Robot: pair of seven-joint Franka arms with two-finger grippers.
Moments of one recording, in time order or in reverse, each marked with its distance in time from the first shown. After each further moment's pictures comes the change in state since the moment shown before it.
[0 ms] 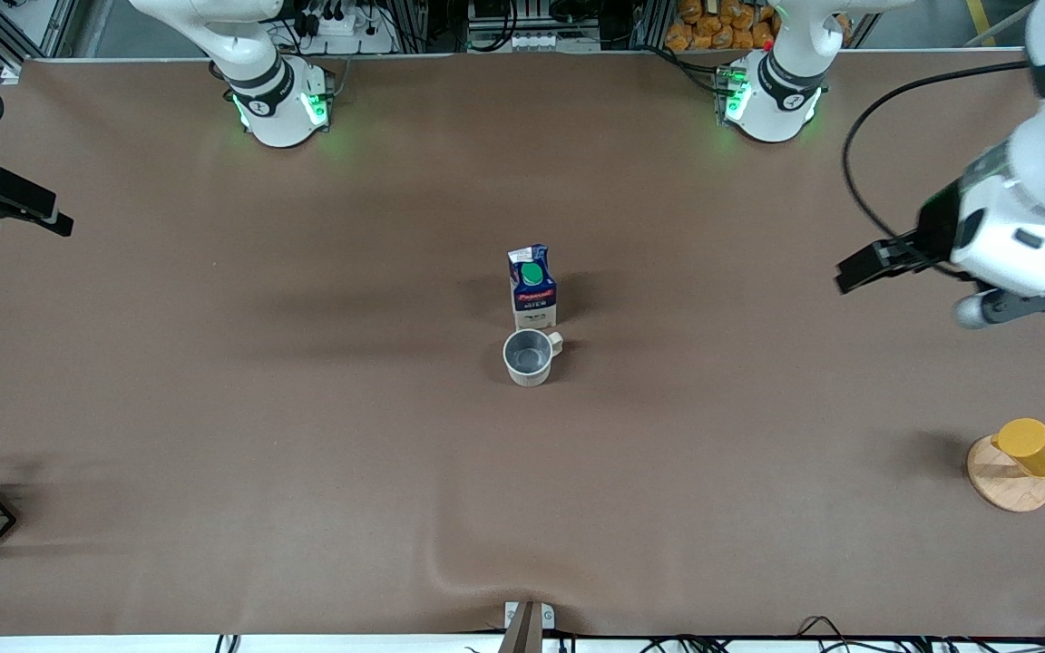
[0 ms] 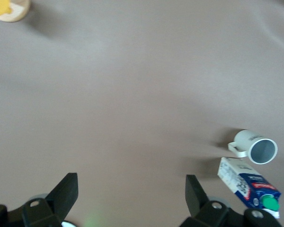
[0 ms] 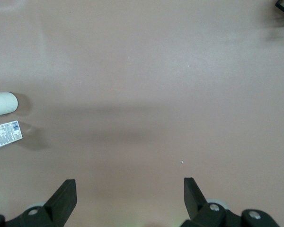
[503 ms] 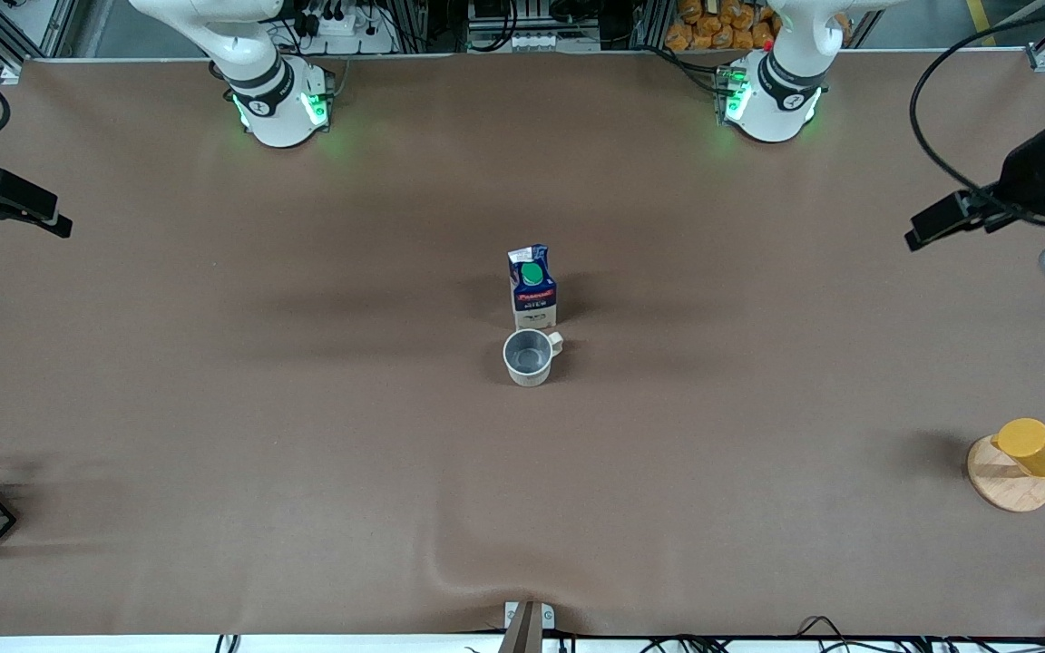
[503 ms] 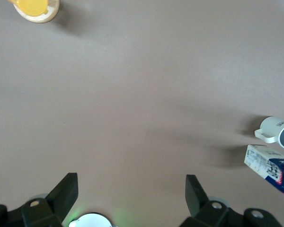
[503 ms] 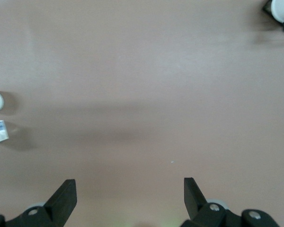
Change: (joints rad) left arm 0.061 -0.151 0.047 -0.139 0.000 -0.020 0.156; right arm 0.009 0.000 0.019 -0.002 -0.075 0.008 0.000
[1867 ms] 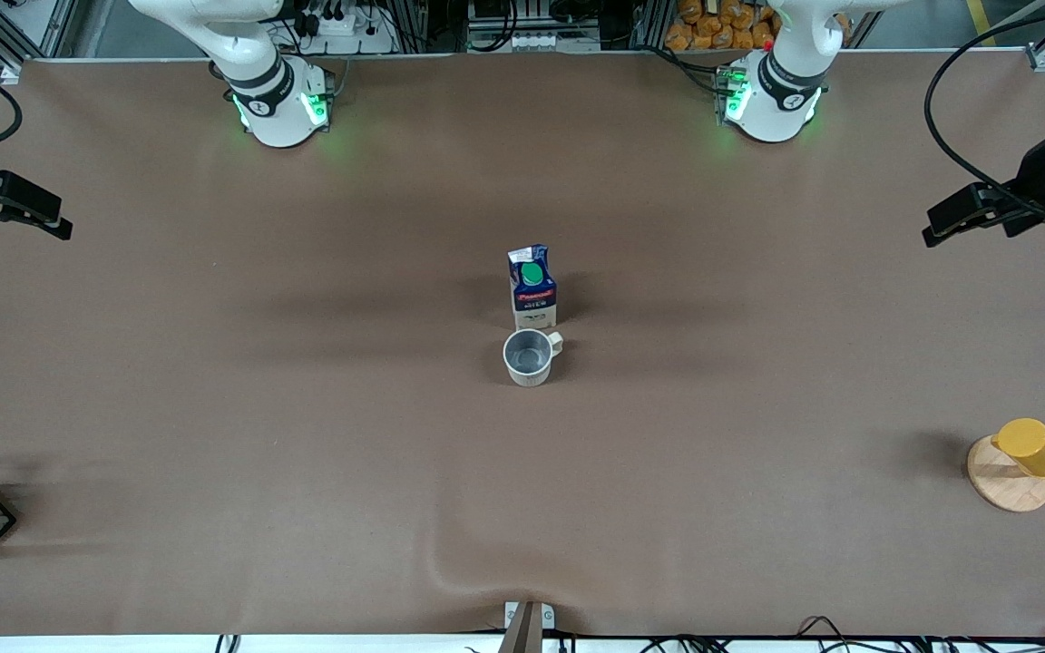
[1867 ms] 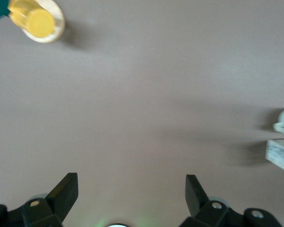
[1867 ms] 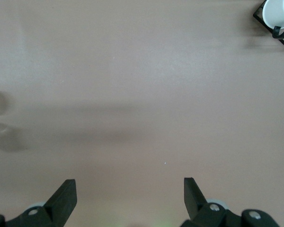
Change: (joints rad) left arm -0.035 -0.004 0.049 -0.027 0.084 0.038 0.159; right arm 0.005 0.000 0.006 0.000 -0.022 0.005 0.000
